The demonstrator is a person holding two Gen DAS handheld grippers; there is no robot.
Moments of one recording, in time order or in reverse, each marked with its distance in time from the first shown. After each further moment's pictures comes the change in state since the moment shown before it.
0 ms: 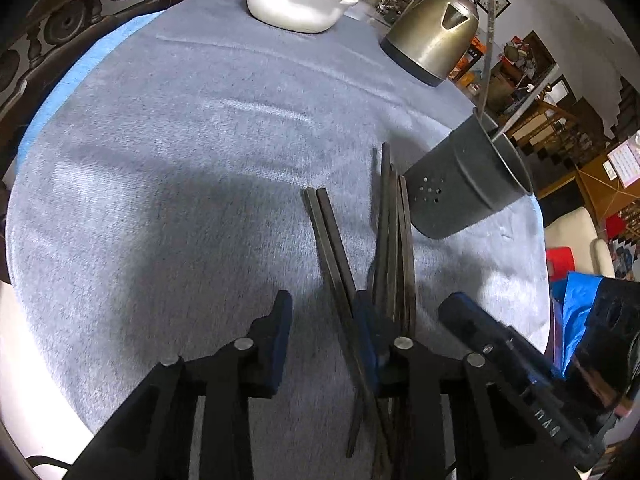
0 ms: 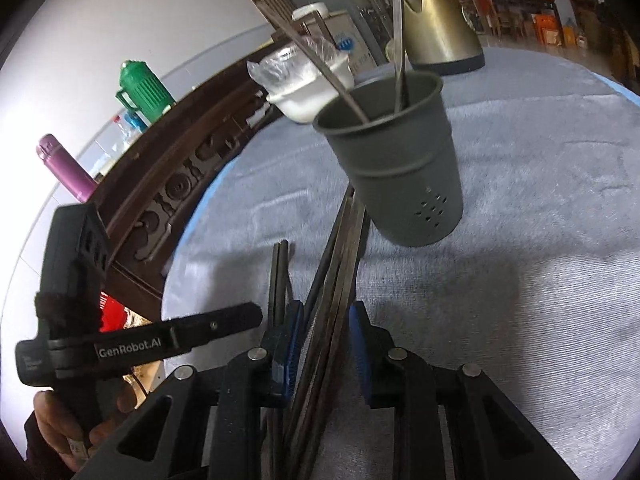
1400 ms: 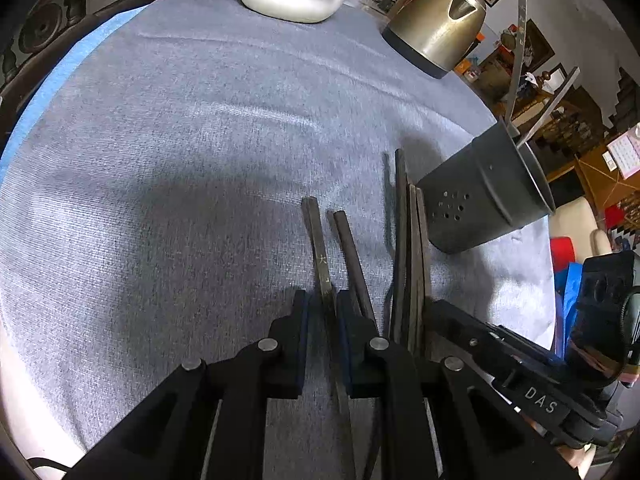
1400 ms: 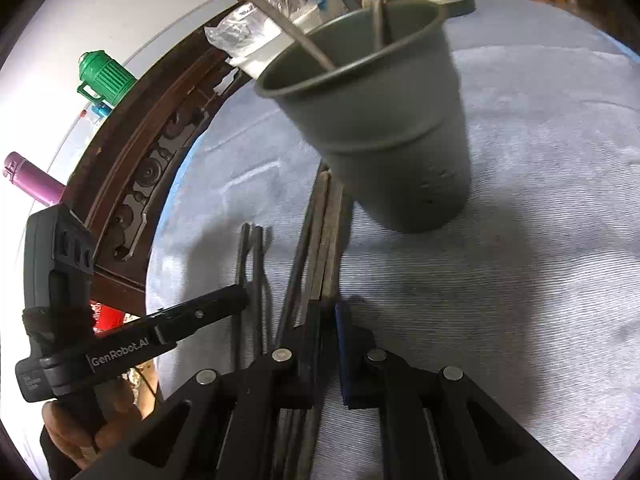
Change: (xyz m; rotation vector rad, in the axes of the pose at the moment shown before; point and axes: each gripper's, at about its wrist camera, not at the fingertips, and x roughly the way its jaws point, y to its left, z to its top) left arm 0.032 0.003 0.040 0.024 0.047 -0.014; right arm 0.033 -0.010 0.018 0.084 0.172 -0.001
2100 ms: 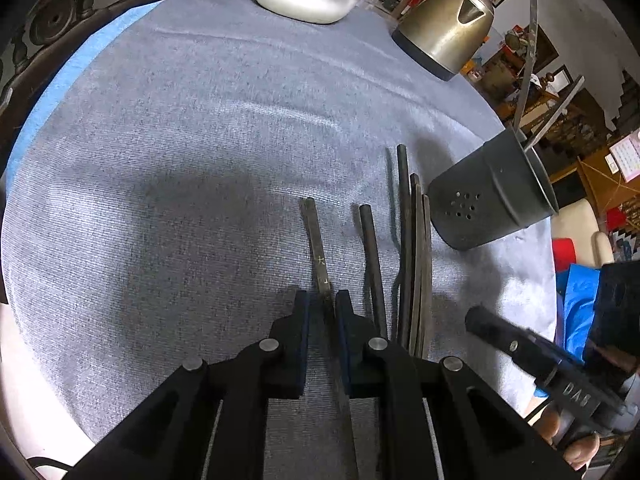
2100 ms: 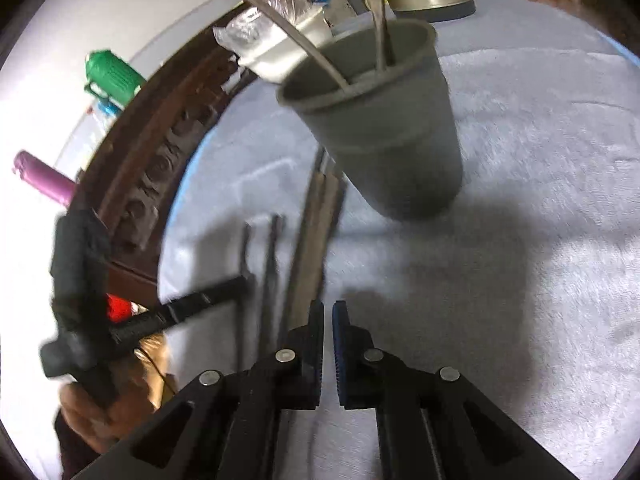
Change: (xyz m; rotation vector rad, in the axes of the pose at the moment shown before) left arm -0.016 0.022 -0.006 -0.015 0.008 0.004; right arm -0.023 0.000 0.002 0.016 -0.005 0.027
